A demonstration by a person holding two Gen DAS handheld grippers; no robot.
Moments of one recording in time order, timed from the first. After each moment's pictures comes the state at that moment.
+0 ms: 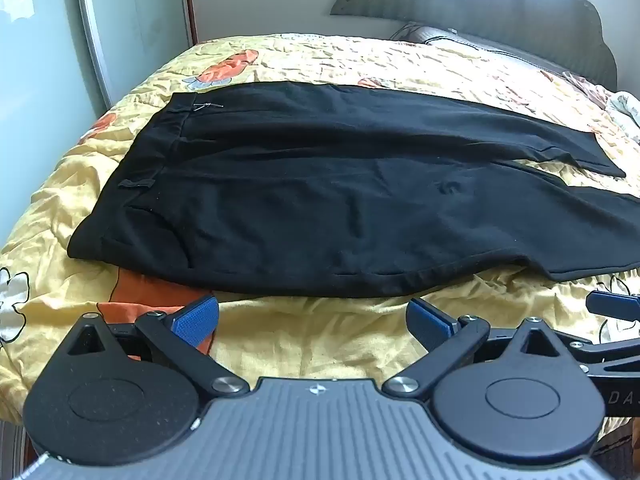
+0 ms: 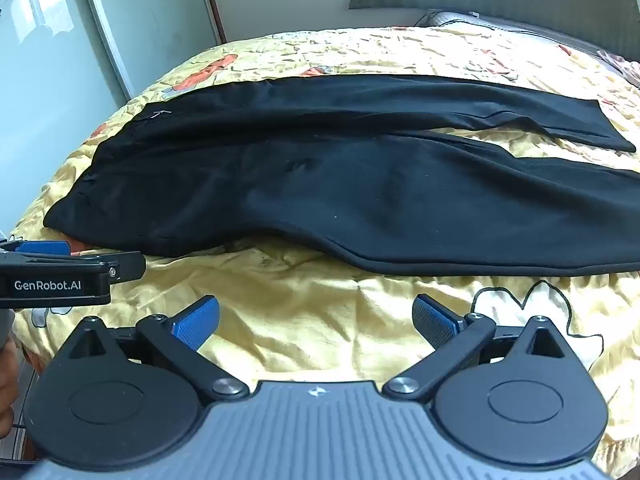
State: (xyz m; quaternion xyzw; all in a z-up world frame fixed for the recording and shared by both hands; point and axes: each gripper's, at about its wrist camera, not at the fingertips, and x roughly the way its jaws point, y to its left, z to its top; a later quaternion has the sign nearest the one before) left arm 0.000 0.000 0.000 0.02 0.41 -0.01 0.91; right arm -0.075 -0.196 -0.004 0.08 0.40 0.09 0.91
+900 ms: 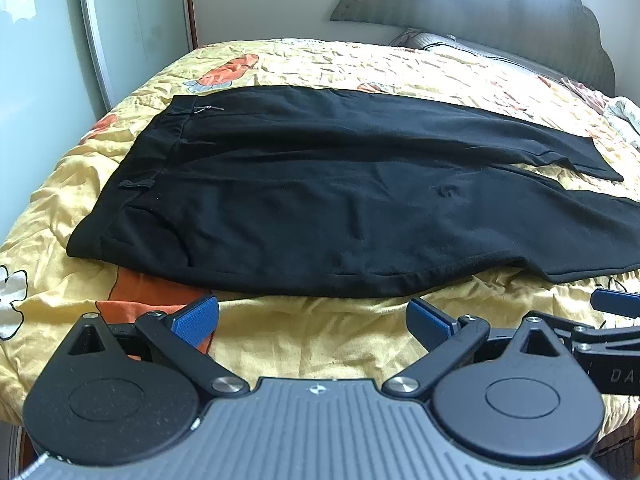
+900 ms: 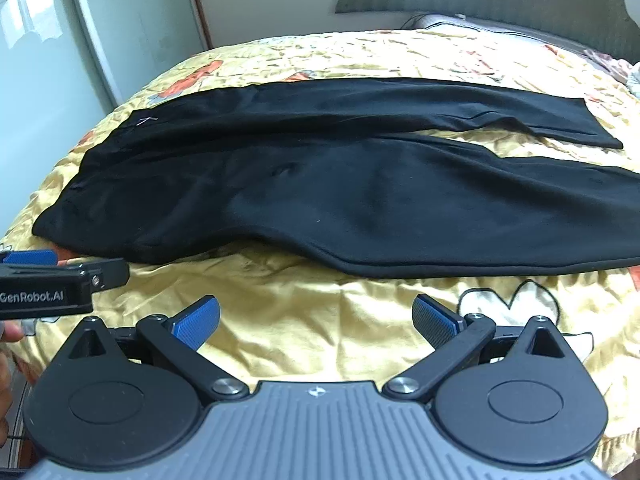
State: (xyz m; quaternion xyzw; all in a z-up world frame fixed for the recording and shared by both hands) left arm -0.003 -0.001 0.000 0.01 0.41 -0.01 0.91; right arm -0.076 -0.201 -0.005 0.09 0.40 0.06 0.91
